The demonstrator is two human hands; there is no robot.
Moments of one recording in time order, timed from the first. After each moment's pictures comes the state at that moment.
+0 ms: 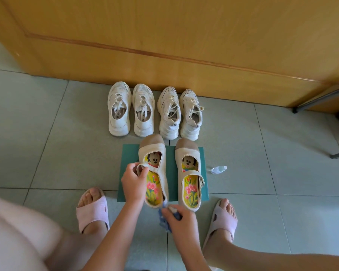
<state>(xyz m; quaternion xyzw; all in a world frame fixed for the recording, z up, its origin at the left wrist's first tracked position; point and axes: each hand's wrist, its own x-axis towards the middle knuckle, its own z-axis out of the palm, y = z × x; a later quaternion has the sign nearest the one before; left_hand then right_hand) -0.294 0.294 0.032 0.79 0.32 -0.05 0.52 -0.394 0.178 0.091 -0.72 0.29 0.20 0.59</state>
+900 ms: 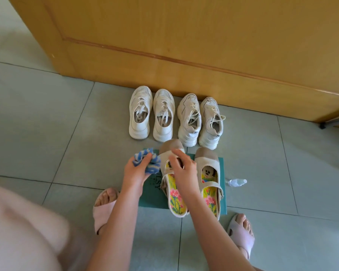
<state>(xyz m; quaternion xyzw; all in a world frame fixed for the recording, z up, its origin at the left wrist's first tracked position) -0.257 0.346 0.060 0.47 0.37 -0.08 0.79 -0.265 0.225 0.087 -0.83 0.16 0.12 0.52</state>
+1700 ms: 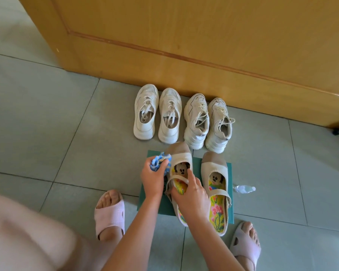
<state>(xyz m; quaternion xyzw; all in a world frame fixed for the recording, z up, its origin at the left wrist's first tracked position) -0.253 0.310 0.004 0.66 0.35 0.03 0.66 -0.291 0.210 0.063 -0.95 0.12 0.20 0.20</state>
